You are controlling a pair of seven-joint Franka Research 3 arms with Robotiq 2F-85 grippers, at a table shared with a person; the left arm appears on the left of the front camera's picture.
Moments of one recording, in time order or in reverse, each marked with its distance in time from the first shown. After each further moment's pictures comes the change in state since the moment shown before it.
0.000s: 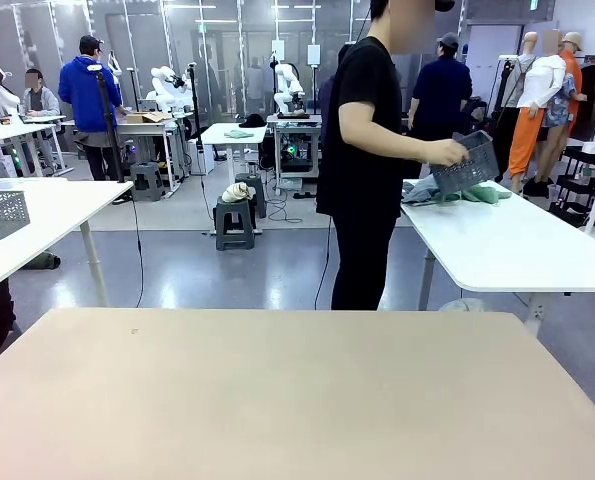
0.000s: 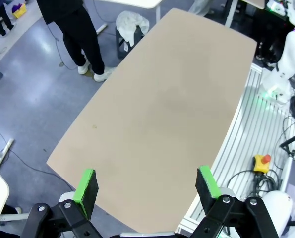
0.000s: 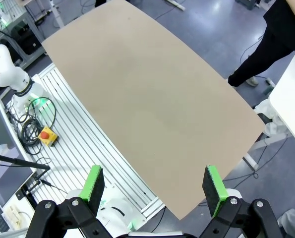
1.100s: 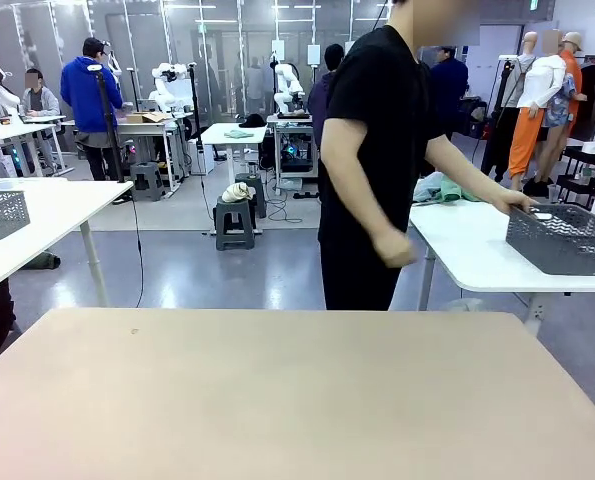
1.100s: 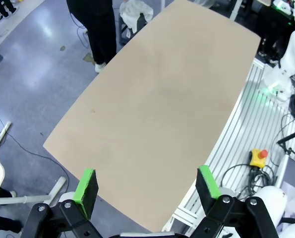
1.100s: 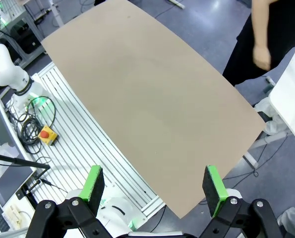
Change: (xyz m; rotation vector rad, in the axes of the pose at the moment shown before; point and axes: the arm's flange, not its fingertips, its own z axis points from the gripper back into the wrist) left arm -0.005 -0.002 0.006 0.010 0.061 0.052; right arm 0.000 0.001 -0.001 -0.003 0.007 -0.002
